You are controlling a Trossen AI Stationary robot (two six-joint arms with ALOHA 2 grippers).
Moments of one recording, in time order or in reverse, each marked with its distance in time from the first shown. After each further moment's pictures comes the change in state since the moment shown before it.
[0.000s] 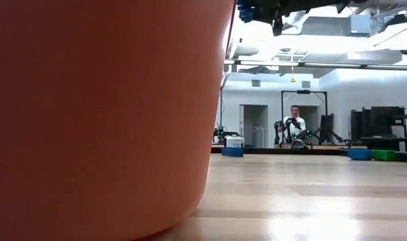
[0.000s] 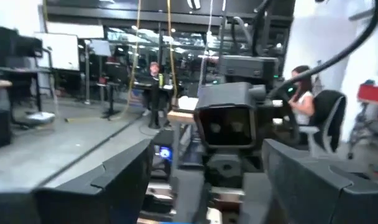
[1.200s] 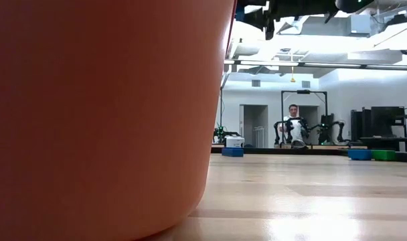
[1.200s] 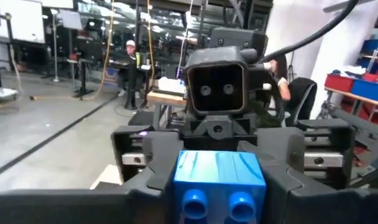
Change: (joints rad) left arm 0.130 0.000 0.001 -0.081 0.243 -0.067; right arm -0.068 0.061 0.001 0.158 -0.085 0.050
